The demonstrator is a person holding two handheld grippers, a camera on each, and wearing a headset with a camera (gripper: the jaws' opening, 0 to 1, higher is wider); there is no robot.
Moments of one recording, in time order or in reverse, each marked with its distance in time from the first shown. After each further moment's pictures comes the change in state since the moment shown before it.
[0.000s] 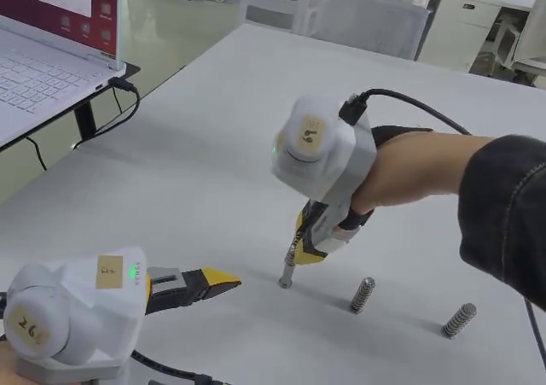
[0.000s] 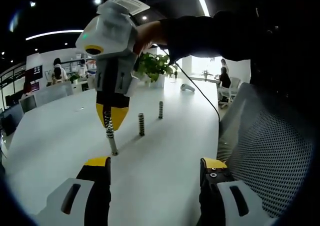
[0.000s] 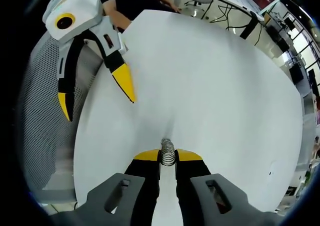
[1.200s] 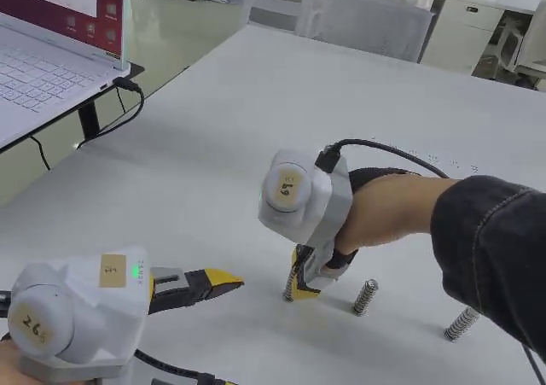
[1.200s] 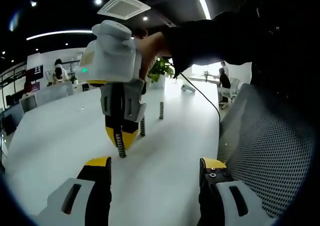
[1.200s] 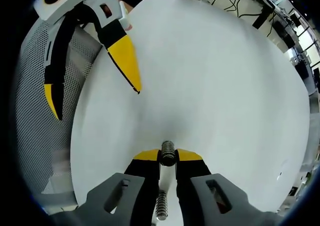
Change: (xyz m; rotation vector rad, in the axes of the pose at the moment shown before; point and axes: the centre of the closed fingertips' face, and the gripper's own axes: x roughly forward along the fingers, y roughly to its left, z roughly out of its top) left arm 0.001 0.000 0.001 -0.003 -0.006 0.004; right arm 0.038 0.020 -0.012 0.000 0.062 0.043
